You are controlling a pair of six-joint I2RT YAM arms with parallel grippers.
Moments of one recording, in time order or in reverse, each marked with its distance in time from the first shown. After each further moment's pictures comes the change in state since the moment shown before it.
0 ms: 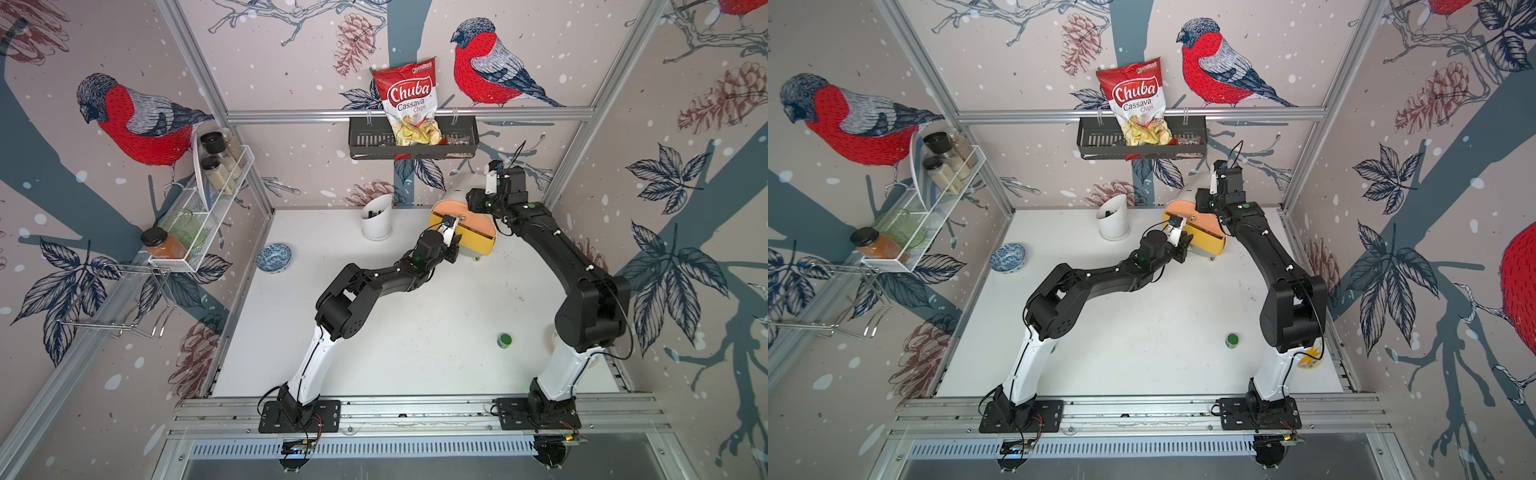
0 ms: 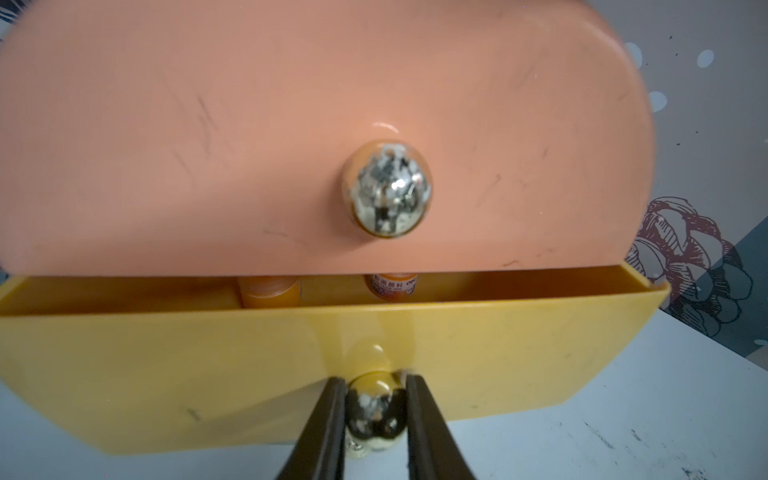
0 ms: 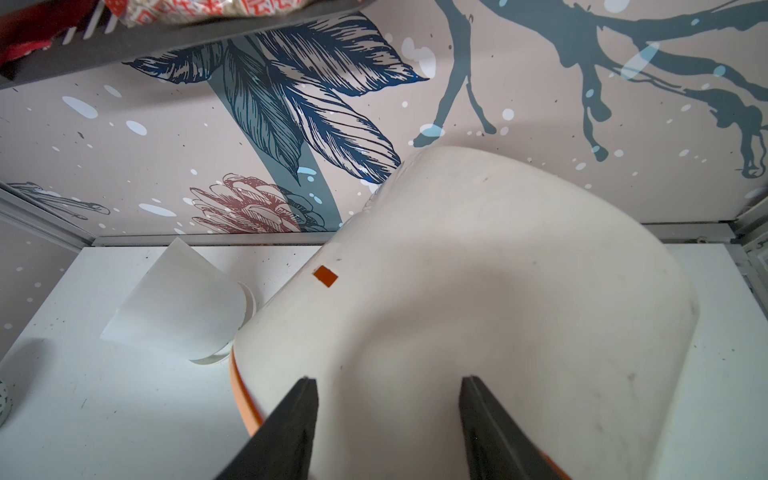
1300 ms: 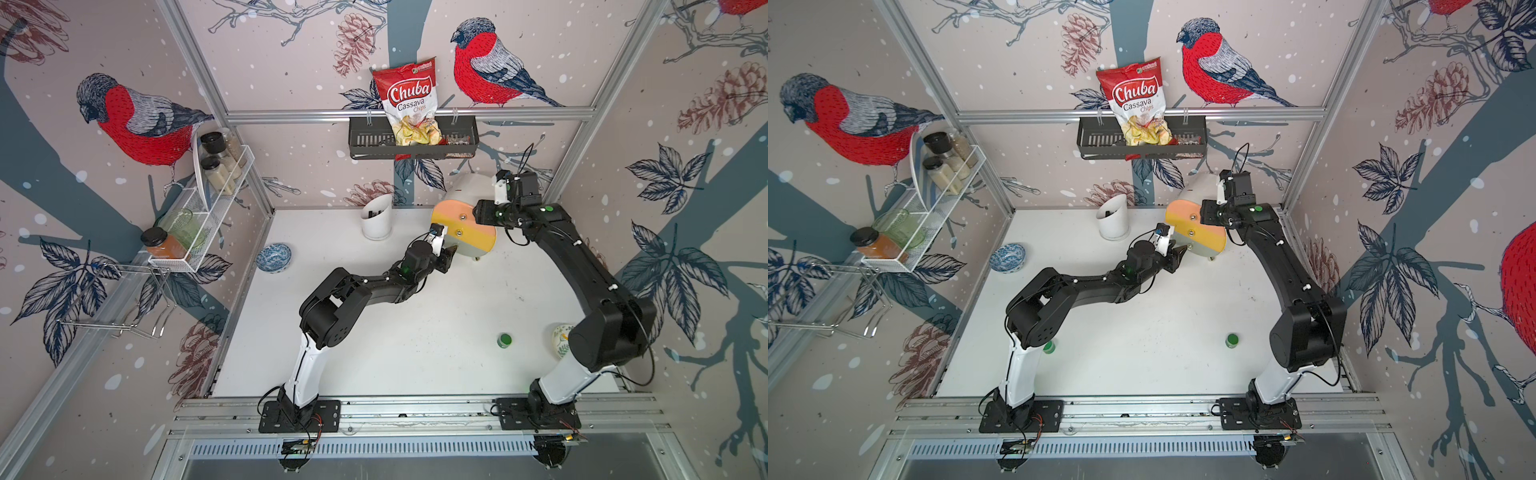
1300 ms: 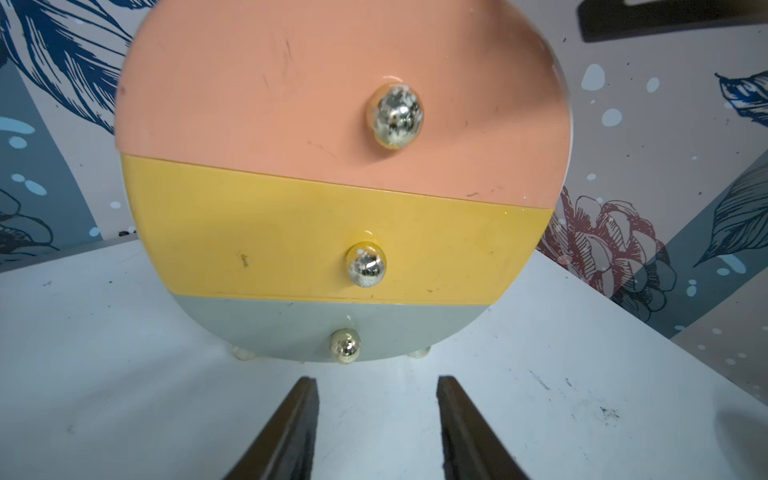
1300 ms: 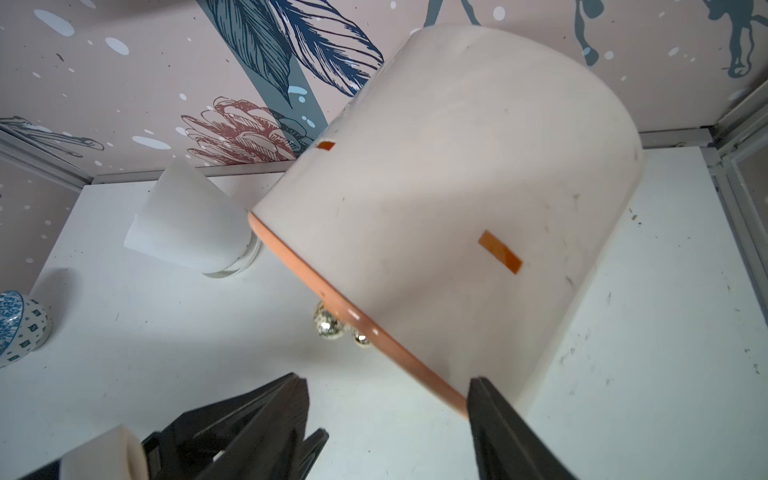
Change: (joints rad) left arm -0.001 -0.158 -0.286 0.118 0.024 -0.108; right arm -0.010 -0.190 -0.059 -0.272 -0.019 0.029
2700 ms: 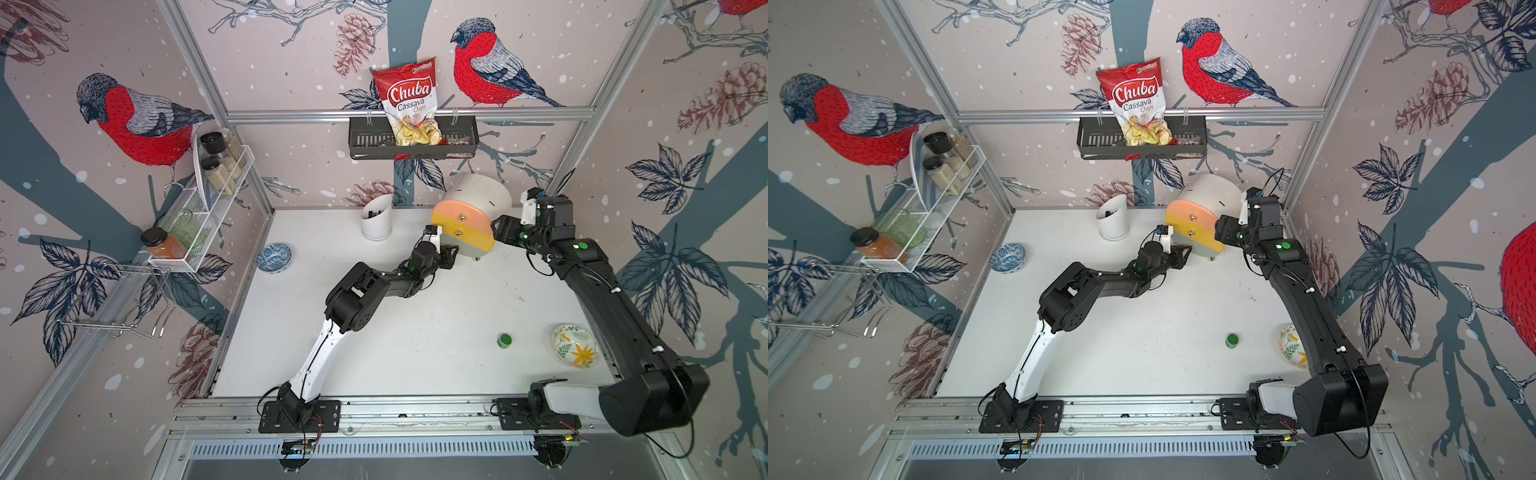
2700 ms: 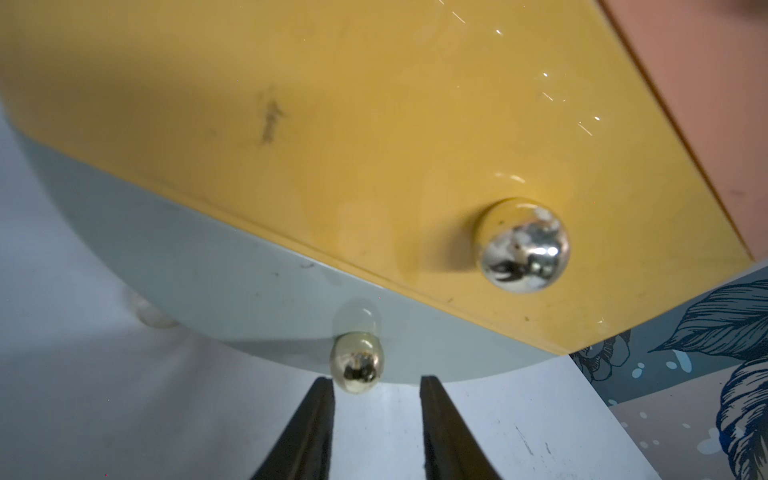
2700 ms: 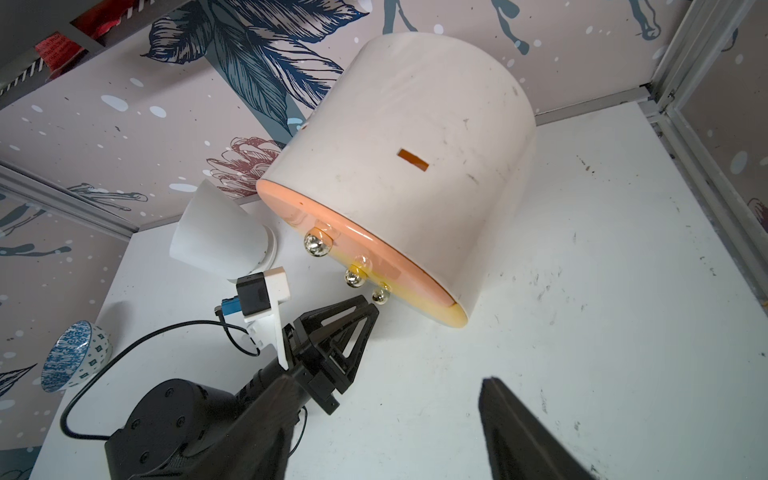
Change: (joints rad) left arm 0.039 0.300 0.240 0.040 0.090 -0.392; right arm -0.061 -0.322 -0.307 0.089 -0.019 0.109
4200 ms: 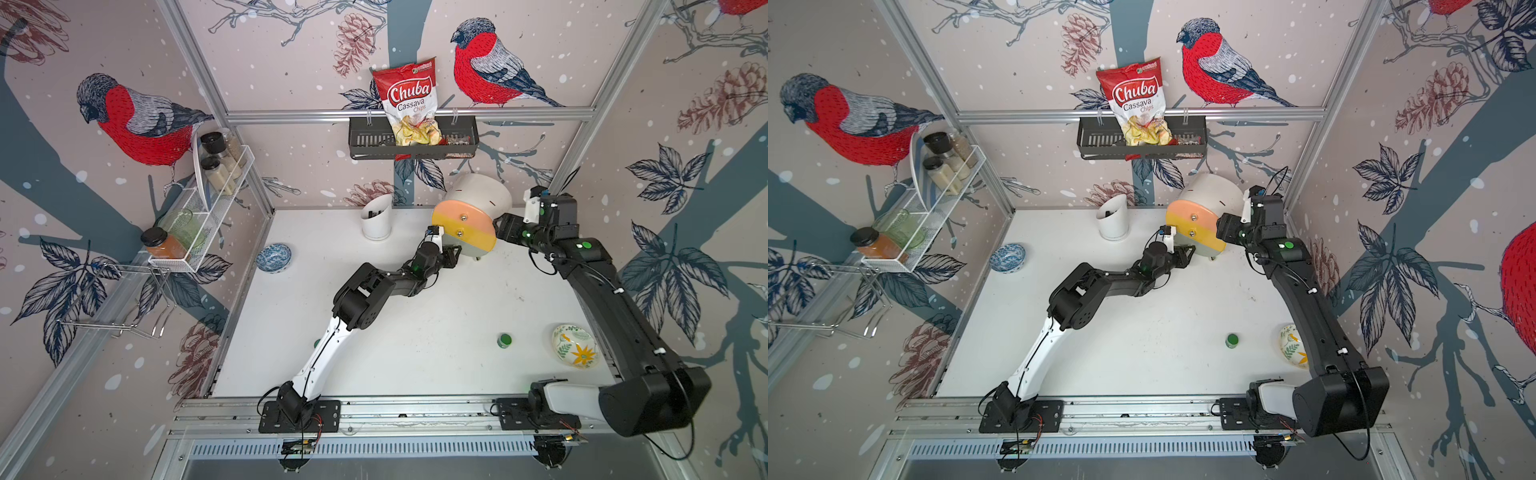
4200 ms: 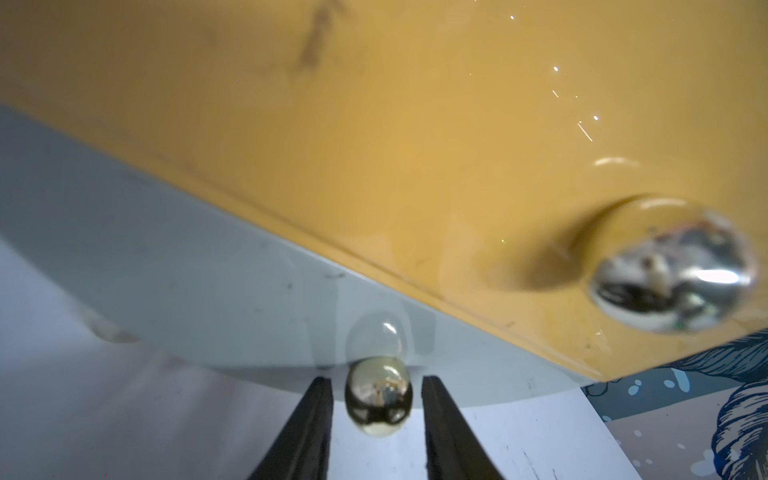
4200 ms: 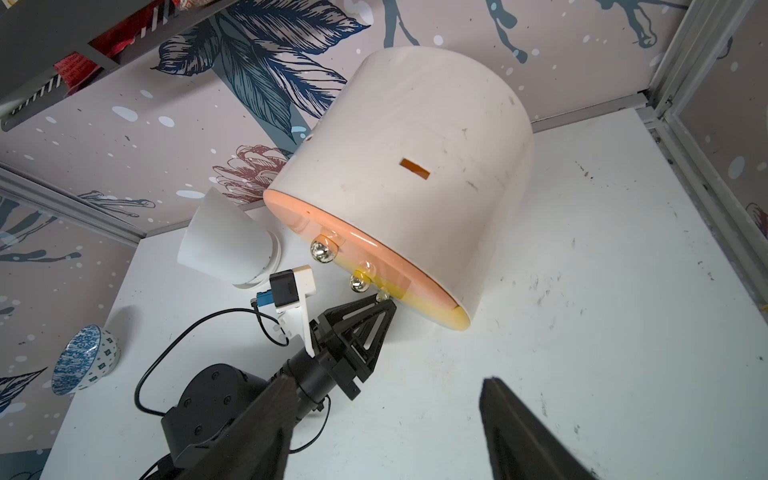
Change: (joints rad) left arm 0.000 0.102 0.115 -0.003 0.014 -0.068; right arm -0.015 -0.004 0.014 -0.006 -0.016 0.000
